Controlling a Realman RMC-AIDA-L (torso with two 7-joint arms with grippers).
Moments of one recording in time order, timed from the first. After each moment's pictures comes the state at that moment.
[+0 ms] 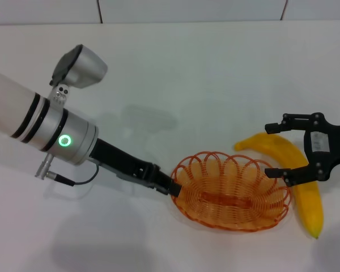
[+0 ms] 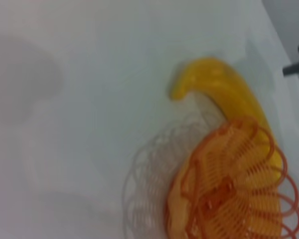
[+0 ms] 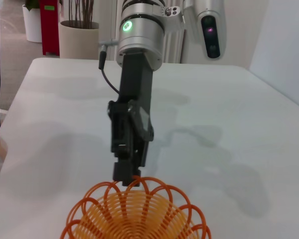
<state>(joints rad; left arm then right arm) -0.88 -2.04 1.13 0.43 2.16 1.46 -2.30 0.61 2.01 -0.21 -0.64 -2.58 -1.80 0.84</state>
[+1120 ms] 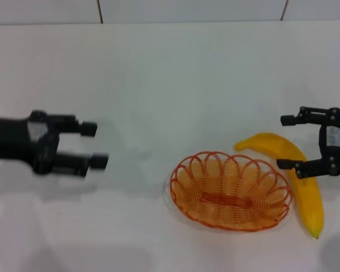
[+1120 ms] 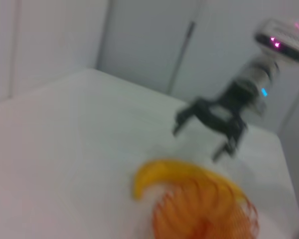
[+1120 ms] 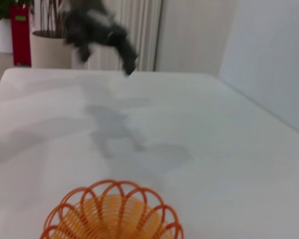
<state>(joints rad) -0.42 -2.03 0.87 1.10 1.98 1.83 -1.71 0.57 1.99 -0.16 -0.64 -2.53 -1.81 0.84</state>
